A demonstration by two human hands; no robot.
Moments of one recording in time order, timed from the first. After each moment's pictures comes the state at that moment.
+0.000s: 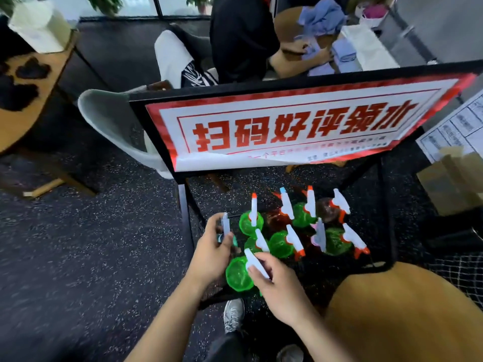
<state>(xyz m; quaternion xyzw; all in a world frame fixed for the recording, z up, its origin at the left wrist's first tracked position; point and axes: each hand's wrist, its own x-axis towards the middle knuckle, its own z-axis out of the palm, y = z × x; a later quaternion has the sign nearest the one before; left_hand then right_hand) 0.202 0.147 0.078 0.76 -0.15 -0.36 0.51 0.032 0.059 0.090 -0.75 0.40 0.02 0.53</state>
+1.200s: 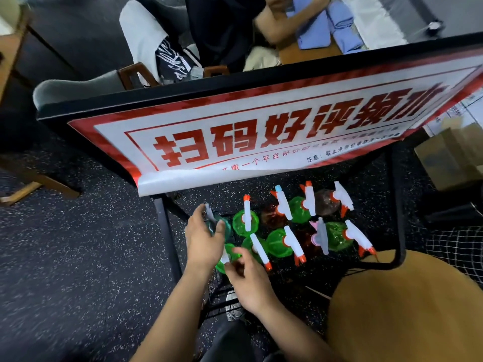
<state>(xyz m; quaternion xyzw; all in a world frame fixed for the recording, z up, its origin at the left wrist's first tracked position) 0.238 0.102 0.029 0.87 -0.11 -0.29 0.39 0.096 0.067 0.020 -0.71 0.44 0.05 0.54</state>
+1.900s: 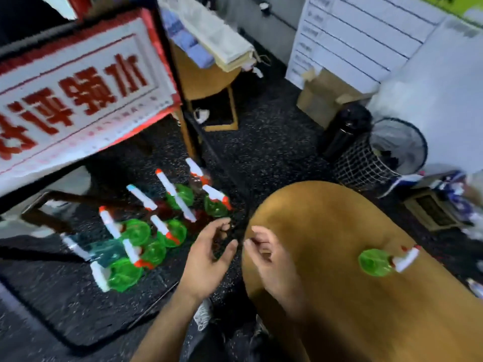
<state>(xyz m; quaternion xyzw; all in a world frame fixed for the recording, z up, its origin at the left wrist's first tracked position) -0.042 0.027 0.096 0.68 -0.49 -0.41 0.37 -0.216 -0.004 0.078 -0.56 0.59 -0.26 0.53</state>
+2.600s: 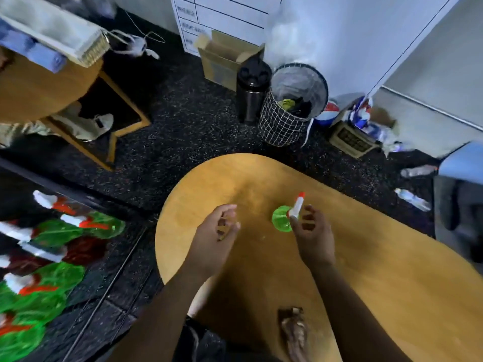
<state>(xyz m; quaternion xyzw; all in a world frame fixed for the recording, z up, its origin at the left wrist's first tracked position) -0.300 -0.053 0.068 0.59 -0.56 -0.53 0.22 -0.543 -0.018 0.022 -0.37 0.82 -0.30 0.33</state>
